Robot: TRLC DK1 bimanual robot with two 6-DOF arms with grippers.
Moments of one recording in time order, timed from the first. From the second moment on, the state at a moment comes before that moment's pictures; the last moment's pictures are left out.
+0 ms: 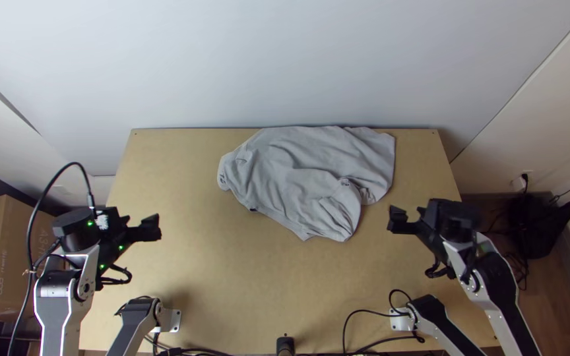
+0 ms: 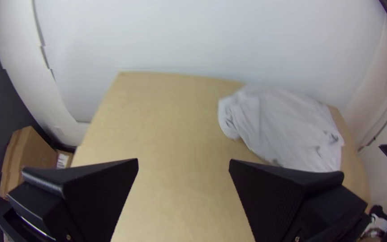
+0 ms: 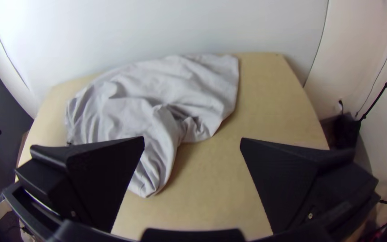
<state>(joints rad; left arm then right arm) 0.08 0.62 0.94 -0.94 0.04 -0.05 0.35 0.72 0.86 -0.79 0.14 0.32</state>
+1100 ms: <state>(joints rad) 0.02 0.65 1.03 -1.09 0.31 -0.15 0.53 1.53 0.99 -0.88 -0.11 0.78</state>
